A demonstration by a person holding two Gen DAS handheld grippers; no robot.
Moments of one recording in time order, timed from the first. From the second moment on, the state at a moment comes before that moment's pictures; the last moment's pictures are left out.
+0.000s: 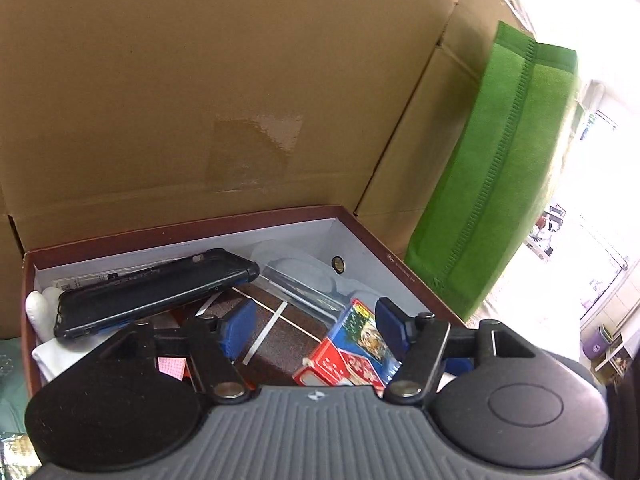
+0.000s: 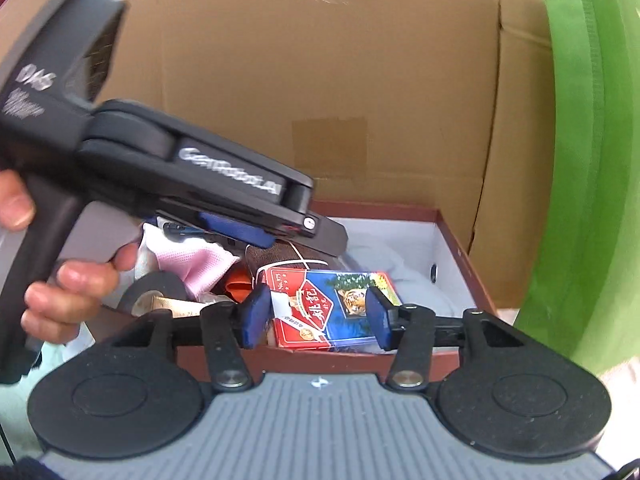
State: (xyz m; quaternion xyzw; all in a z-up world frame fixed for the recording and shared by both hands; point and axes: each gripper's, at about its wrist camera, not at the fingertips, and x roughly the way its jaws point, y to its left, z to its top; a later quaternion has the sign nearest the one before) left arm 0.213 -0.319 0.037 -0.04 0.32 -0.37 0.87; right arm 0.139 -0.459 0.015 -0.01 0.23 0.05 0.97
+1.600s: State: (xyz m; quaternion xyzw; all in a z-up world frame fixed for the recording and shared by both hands) left arm 0.110 -0.247 0.028 0.00 0.27 -0.32 0.91; right arm 0.064 -0.411 0.011 0.02 0.21 -0.02 0.98
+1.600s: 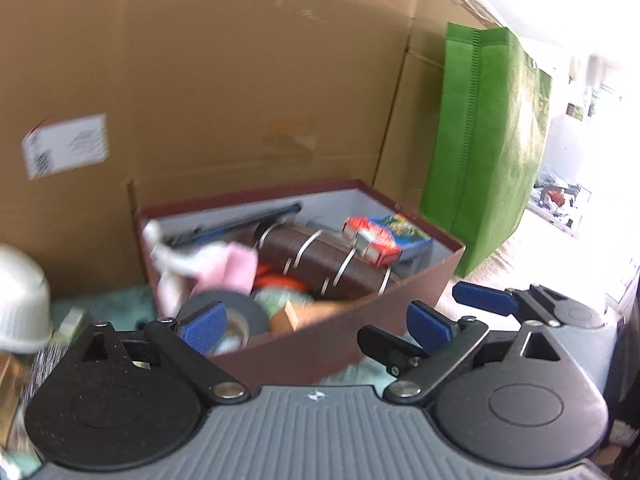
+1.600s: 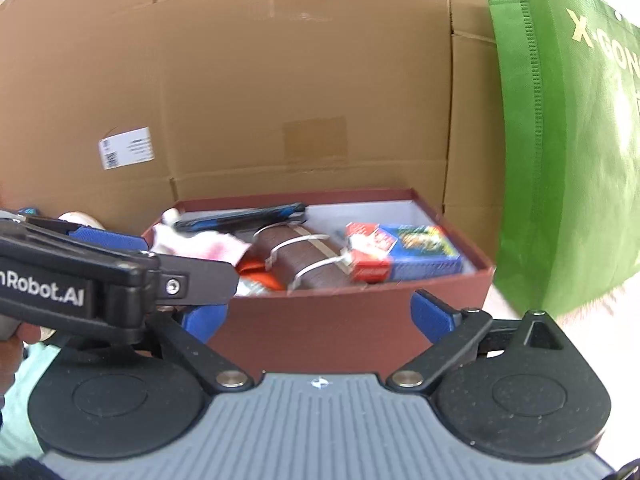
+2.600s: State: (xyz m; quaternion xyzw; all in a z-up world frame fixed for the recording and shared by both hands) left arm 0.036 -0.104 -0.031 -0.03 0.33 -0.18 0.93; right arm 0.020 -0.245 -0.041 -0.02 0.31 0.11 0.94
